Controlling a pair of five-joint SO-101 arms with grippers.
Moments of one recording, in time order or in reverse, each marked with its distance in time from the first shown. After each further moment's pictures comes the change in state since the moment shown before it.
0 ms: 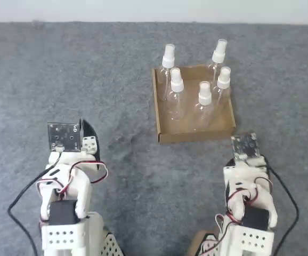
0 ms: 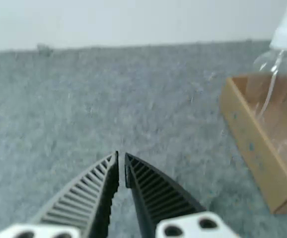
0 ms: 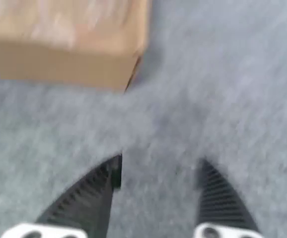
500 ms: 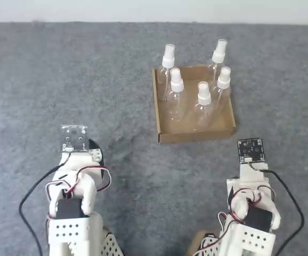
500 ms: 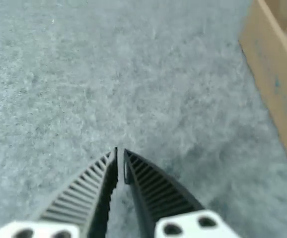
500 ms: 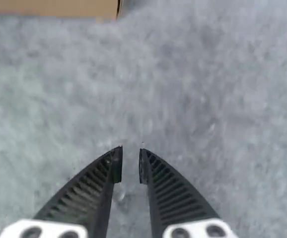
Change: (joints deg) left arm -1.2 1.1 11.4 -1.1 -0.2; right arm 5.0 0.1 0.1 12.6 0.0
